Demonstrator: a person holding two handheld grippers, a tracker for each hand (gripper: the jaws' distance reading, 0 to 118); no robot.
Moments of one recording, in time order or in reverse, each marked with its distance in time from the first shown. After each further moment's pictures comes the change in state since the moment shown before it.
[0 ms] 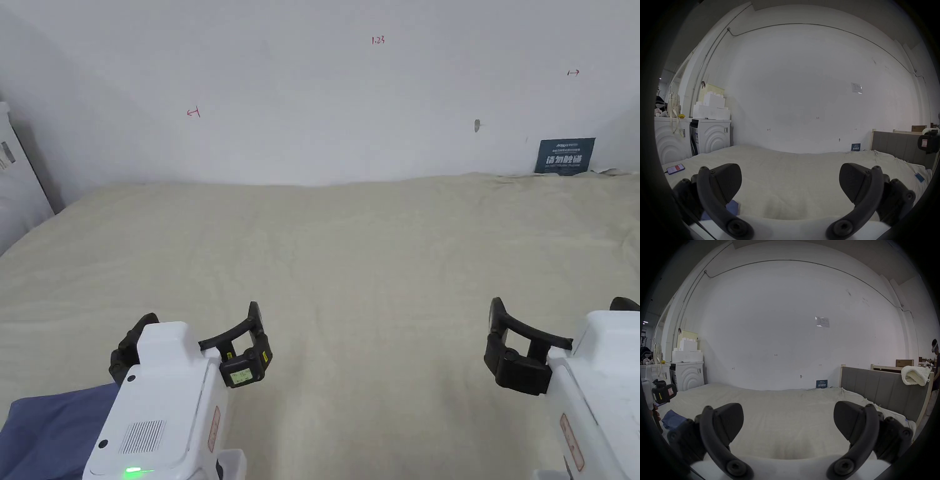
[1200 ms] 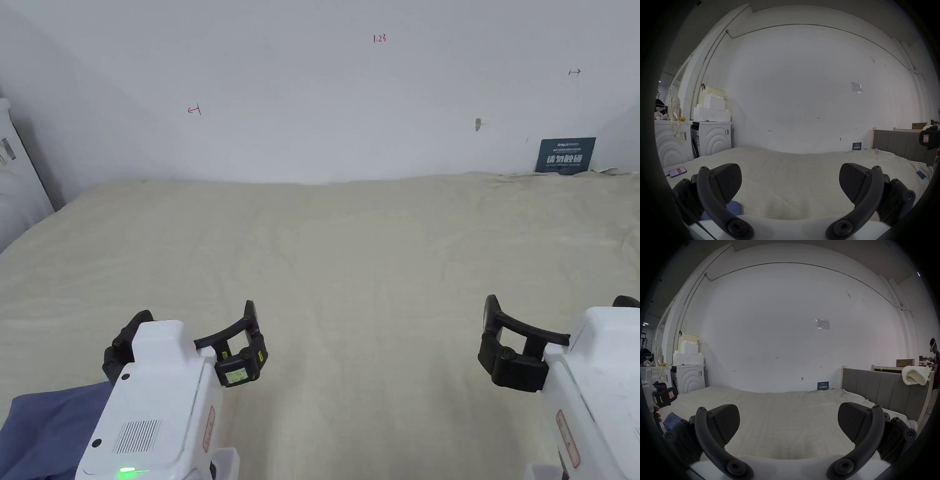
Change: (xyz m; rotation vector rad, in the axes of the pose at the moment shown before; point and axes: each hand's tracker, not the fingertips) left arm -0.006 0.002 0.002 0.002 0.002 -0.022; right arm -0.006 0.004 0.002 0.008 0.027 -0.012
